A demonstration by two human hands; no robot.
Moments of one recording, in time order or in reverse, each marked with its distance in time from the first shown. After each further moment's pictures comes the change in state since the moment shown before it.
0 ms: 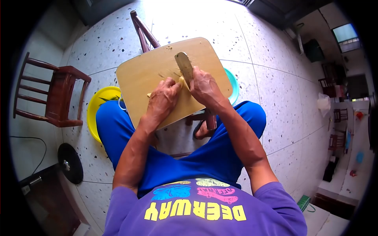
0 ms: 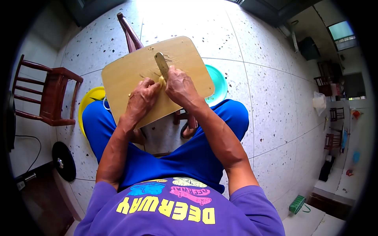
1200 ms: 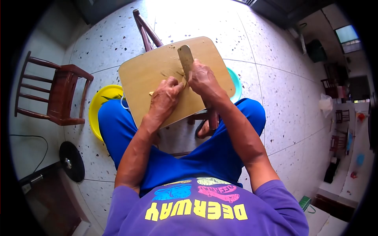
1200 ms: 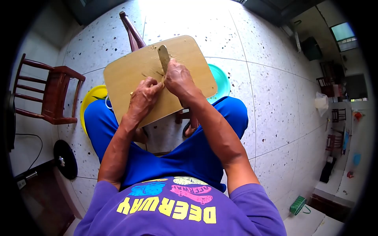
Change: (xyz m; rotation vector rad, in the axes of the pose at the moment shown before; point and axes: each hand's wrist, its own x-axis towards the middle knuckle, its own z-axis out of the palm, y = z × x) left_hand 0.000 0.002 -0.004 0.015 -0.028 -0.026; right_hand 0.028 -0.018 -0.001 0.001 -0.093 0.167
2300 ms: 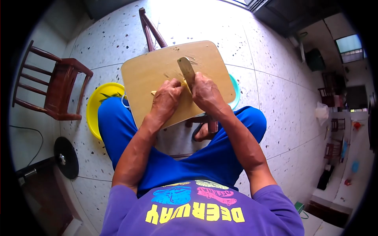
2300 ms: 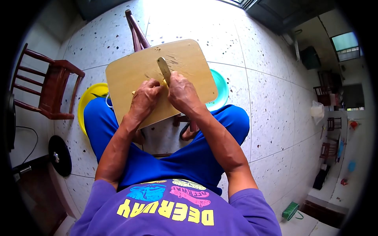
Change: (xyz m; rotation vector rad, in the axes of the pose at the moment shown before) left_hand 0.000 -0.007 0.006 -0.005 0.026 -0.015; right_hand -0.033 0.008 0.008 -0.032 0.050 -0.195
